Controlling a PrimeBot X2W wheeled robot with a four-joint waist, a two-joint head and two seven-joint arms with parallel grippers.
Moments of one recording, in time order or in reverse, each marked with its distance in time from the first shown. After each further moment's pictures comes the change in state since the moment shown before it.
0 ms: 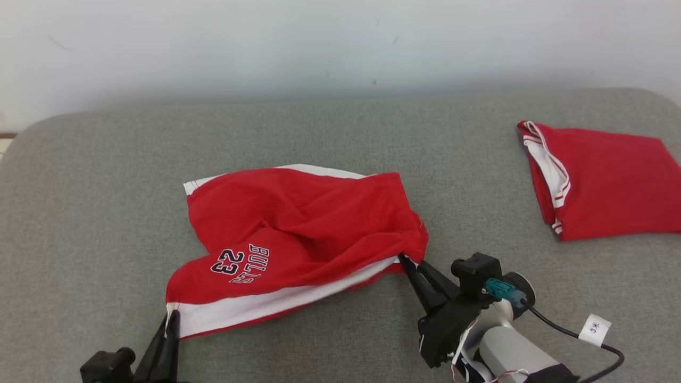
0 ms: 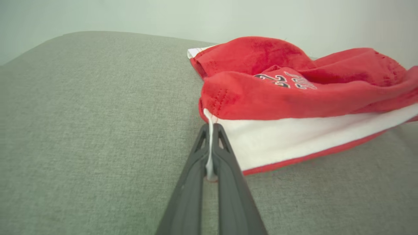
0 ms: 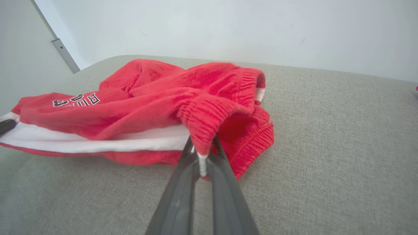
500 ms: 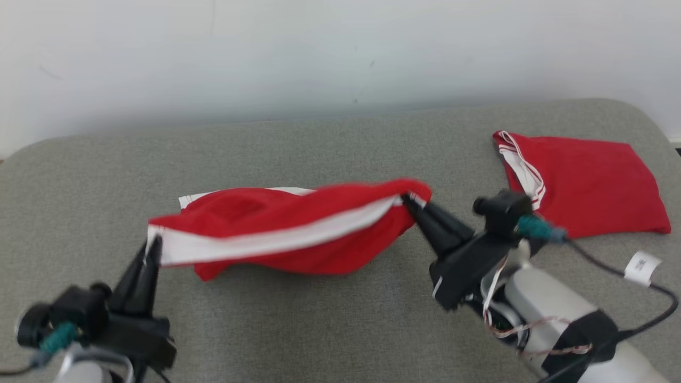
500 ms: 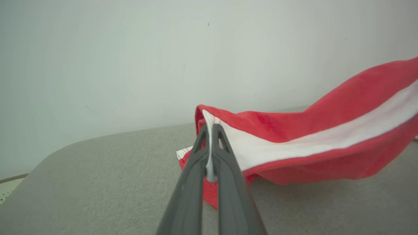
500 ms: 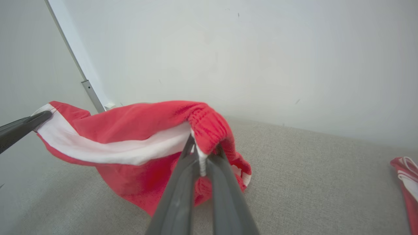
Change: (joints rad) left arm -0.065 0.097 -0.053 -0.199 0.026 -0.002 0.021; right arm -0.080 -0.153 0.121 -0.264 0.241 0.000 0.091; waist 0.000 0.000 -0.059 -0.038
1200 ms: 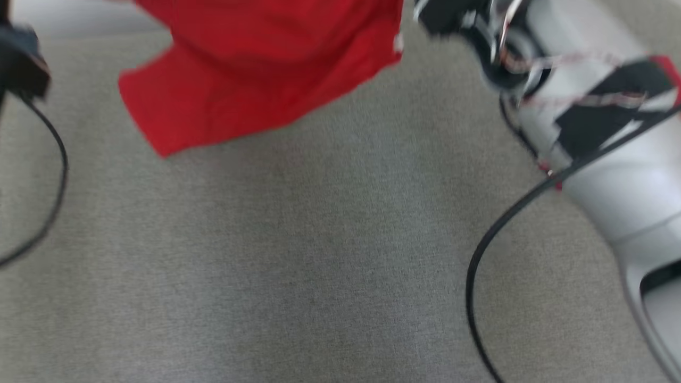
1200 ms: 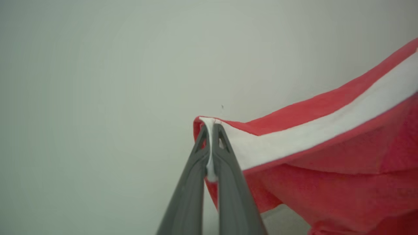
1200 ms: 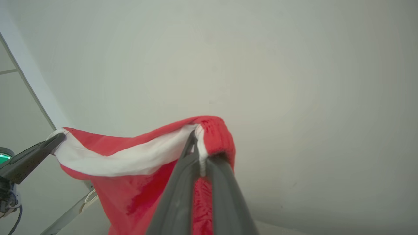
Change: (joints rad) left arm -0.874 0.295 -0.252 0.179 -0.206 0.000 0.134; right arm -0.781 0.123 -0.044 0.277 0.251 0.000 0.108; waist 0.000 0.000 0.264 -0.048
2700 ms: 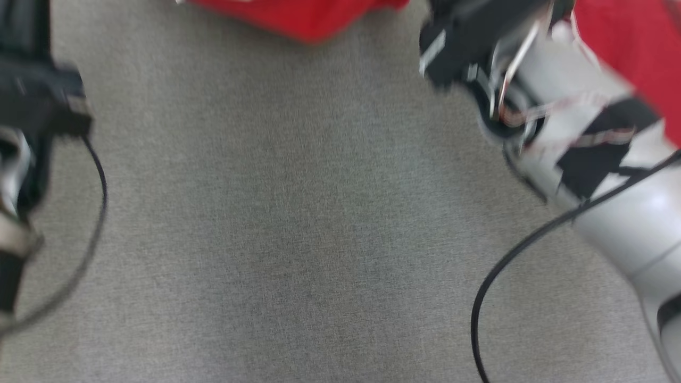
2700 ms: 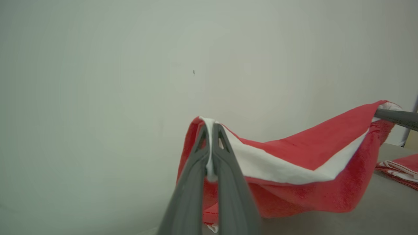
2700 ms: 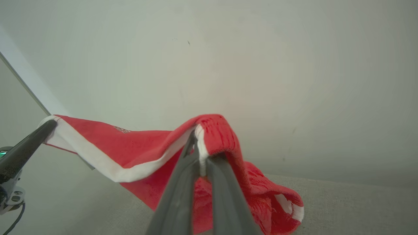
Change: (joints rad) left arm 0.111 0.018 -0.091 -0.161 -0.185 0.082 -0.155; right arm 0.036 -0.098 0.253 -0.051 0.209 0.000 -0.194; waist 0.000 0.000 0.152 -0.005
